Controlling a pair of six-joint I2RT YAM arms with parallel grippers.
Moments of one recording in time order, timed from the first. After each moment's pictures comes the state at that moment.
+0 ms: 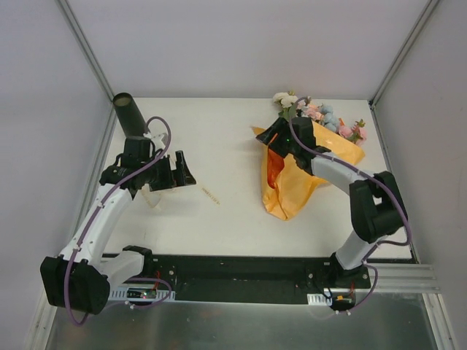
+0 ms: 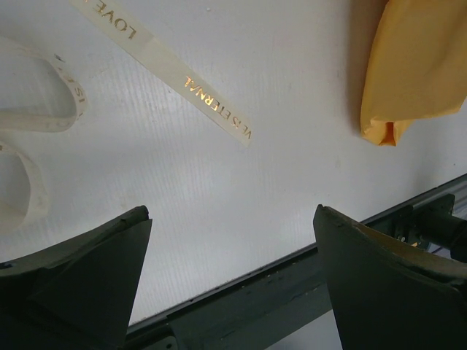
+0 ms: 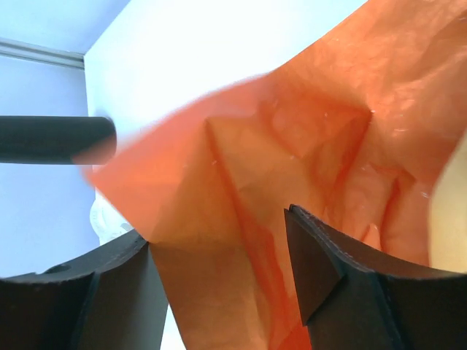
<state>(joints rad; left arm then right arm) -0.16 1.06 0.92 -0.74 0.42 -0.38 0.38 1.62 1.03 0.11 -0.11 0.90</state>
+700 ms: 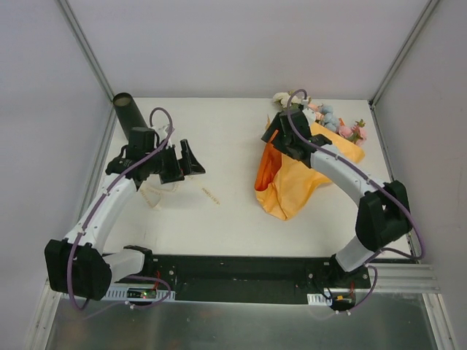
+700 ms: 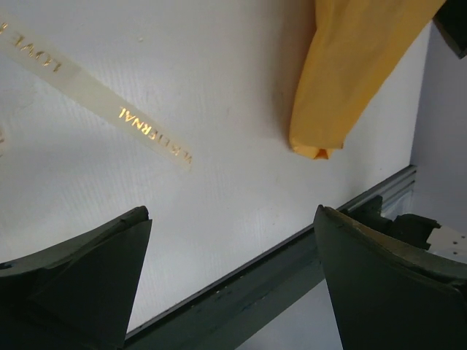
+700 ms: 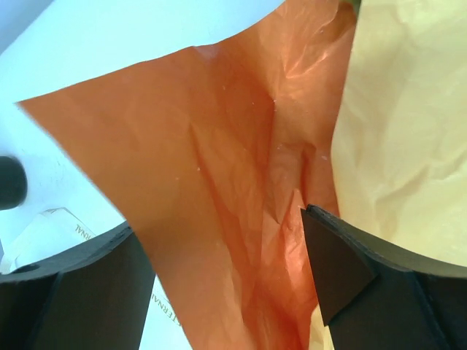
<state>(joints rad) -0.18 1.15 0.96 -0.66 0.51 -0.50 0.50 1.64 1.27 -0.35 0.24 0.86</state>
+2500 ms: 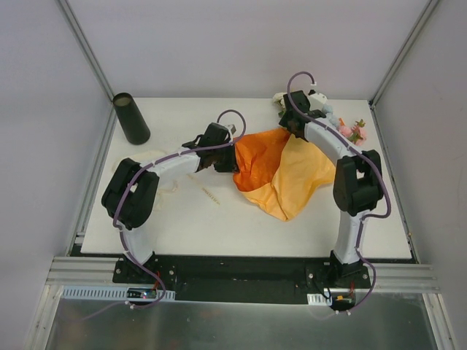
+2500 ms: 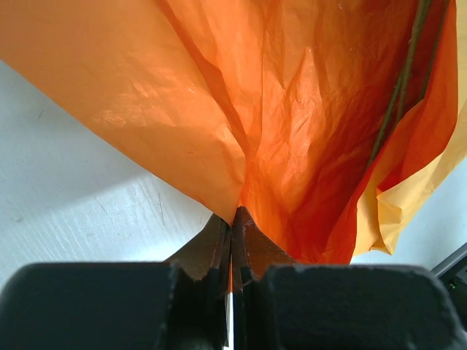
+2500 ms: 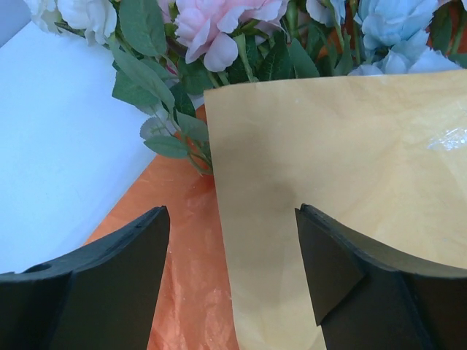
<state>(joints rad) -0.57 1.82 1.21 -0.25 0.25 -0.55 0.35 1.96 1.62 -0.53 0.54 0.77</state>
